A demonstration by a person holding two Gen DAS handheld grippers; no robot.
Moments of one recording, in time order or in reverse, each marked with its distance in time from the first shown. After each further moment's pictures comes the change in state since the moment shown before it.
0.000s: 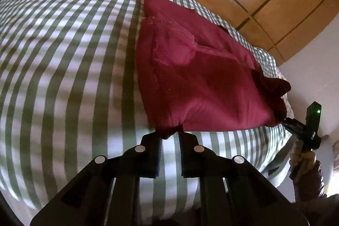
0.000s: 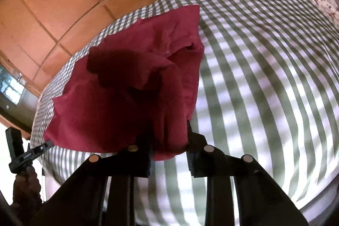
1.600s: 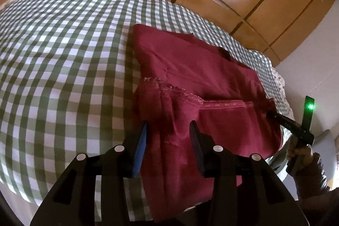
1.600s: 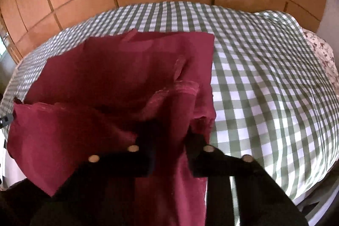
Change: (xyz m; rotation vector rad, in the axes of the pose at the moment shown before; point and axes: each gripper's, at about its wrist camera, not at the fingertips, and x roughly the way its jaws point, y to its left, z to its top) left arm -0.015 -0.016 0.013 0.045 -0.052 0.006; right arm 0.030 0.041 0.010 -0.250 -0.033 -0.229
